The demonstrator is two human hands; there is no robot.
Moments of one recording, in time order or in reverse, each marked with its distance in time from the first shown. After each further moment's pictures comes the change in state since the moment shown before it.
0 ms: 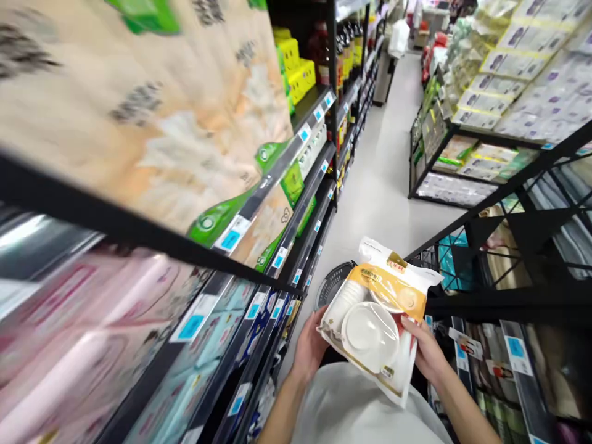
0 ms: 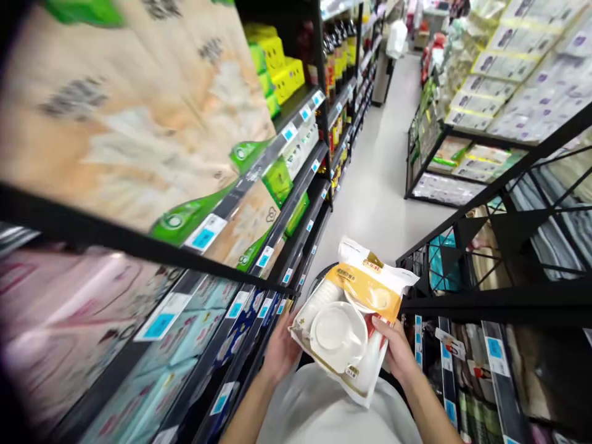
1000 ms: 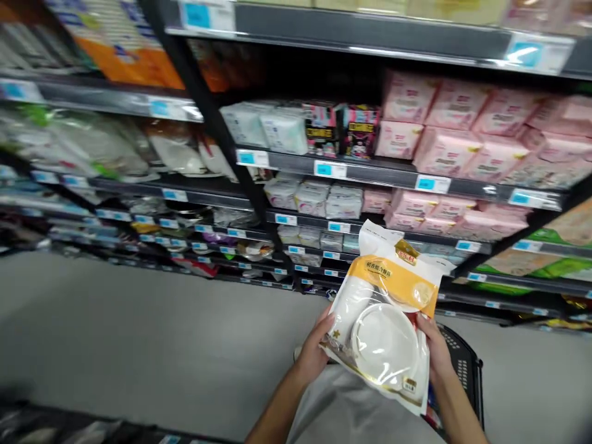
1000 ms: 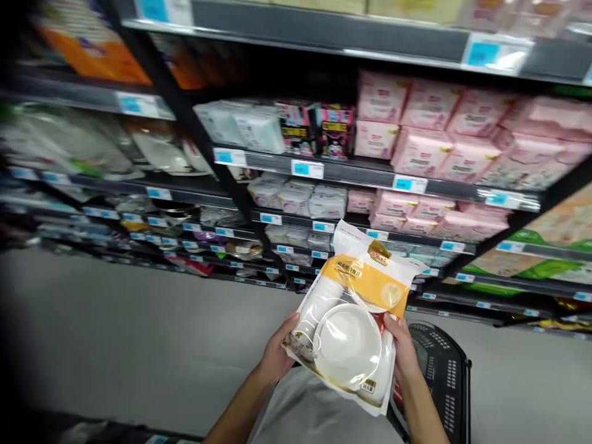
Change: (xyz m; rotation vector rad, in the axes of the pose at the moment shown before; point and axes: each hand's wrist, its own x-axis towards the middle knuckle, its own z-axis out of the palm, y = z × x) left_hand -0.387 -0.201 -0.089 -0.794 0.604 0.977; right_hand -0.216 0.145 0.106 -0.673 -1.025 0.414
